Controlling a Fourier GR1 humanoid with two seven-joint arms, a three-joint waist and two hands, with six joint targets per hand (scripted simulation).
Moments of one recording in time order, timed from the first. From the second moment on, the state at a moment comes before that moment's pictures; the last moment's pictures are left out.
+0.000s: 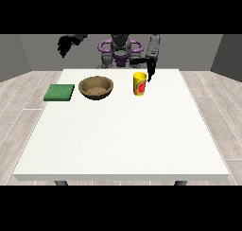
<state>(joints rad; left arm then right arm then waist) -0.25 0.03 0.00 -1.33 0.00 0.17 -0.28 -0.11 -0.12 -0.16 -1.79 -0.20 0.08 0.07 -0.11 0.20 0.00</state>
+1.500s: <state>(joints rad) -0.52 0.06 0.11 -0.67 -0.11 0.39 -0.61 -0.19 -0.34 -0.37 -1.56 -0.42 0.29 0.07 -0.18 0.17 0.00</state>
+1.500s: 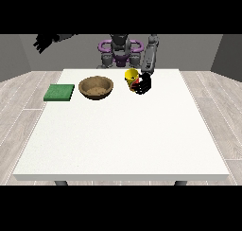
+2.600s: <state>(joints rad) -0.92 0.01 -0.45 -0.42 -0.94 0.60 0.29 -0.20 -0.40 -0.41 -1.21 -0.41 0.40 0.01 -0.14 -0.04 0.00</state>
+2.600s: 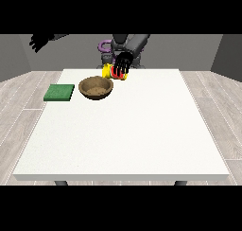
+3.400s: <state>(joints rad) -1.03 0.00 -0.80 -0.55 -1.22 0.15 0.65 -0.30 -0.35 -0.35 -1.09 -0.34 0.35 -0.03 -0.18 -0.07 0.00</state>
